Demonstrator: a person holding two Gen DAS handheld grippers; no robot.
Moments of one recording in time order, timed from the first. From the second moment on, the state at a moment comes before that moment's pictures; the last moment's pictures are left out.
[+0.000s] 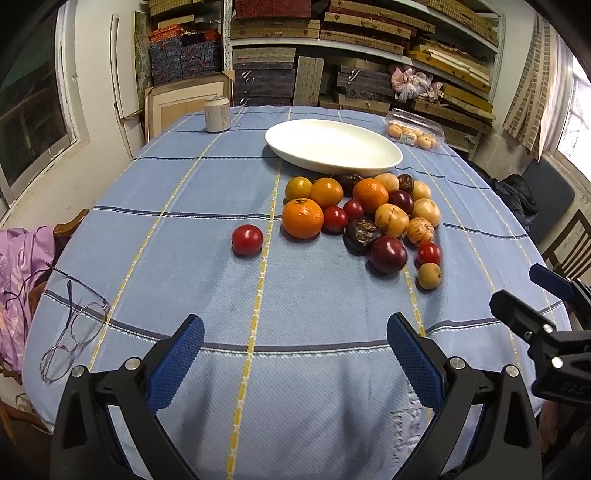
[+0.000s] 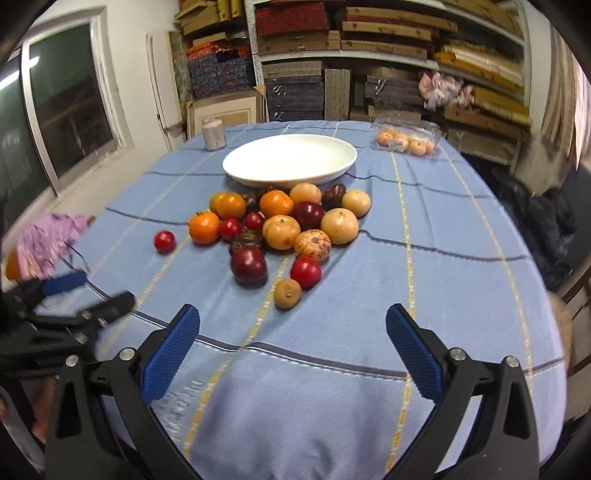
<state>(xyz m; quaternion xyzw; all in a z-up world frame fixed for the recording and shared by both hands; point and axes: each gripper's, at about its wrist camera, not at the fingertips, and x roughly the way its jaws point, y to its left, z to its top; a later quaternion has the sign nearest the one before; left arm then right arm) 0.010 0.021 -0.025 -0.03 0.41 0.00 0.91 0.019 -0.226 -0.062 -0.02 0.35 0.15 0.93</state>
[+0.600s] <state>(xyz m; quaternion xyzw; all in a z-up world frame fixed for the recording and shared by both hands) 0.094 0.068 -0.060 0.00 0.44 -0.02 0.90 0.069 -0.234 -0.102 0.01 0.40 0.18 0.90</state>
